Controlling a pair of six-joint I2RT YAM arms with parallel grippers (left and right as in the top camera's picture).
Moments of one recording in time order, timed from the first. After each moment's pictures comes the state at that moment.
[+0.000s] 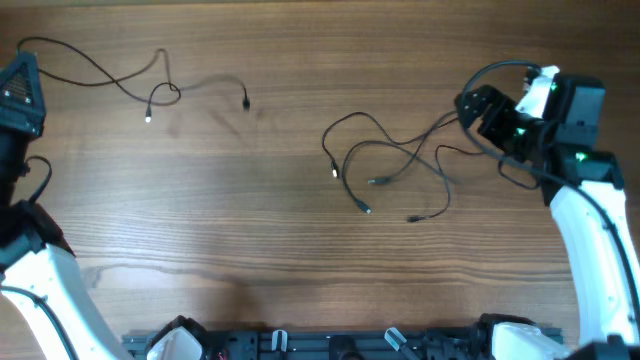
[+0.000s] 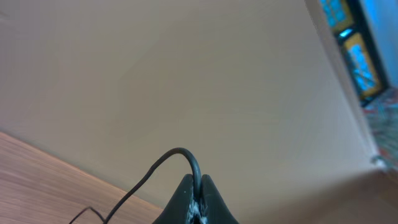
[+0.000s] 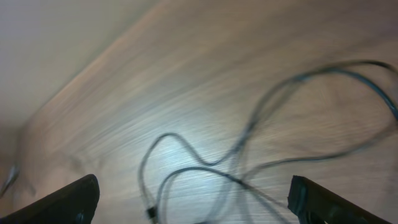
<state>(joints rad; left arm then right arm) 0.74 1.17 0.98 0.39 0.91 -0.93 -0.10 1.32 1.02 -0.49 -0.38 0.46</state>
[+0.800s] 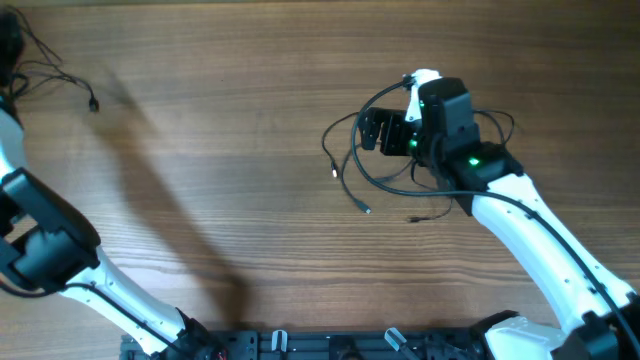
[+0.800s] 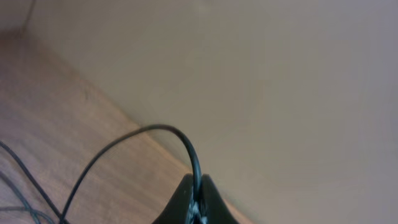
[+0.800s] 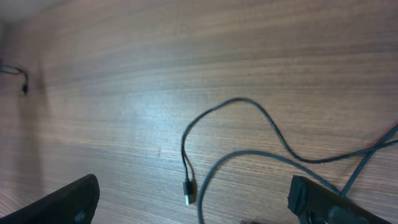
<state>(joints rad) 0.64 2.15 1.75 0.05 0.58 -0.59 0.39 1.43 1.02 -0.34 -0.13 0.44</state>
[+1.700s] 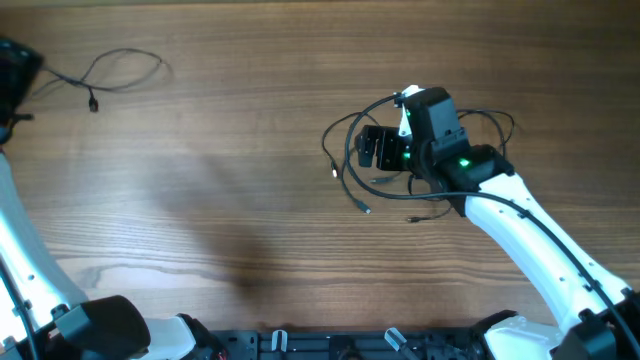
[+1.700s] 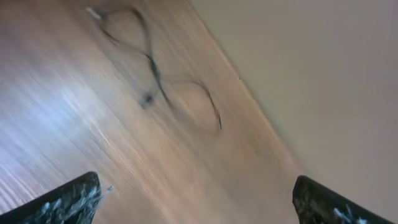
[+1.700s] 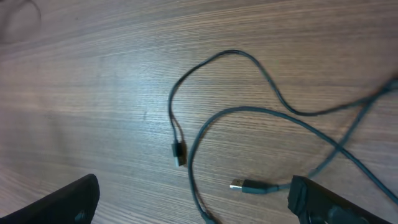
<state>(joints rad) 0.57 1.58 1.77 -0.96 0.21 -0.49 0.42 1.43 1.02 -0.49 -0.09 0.48</state>
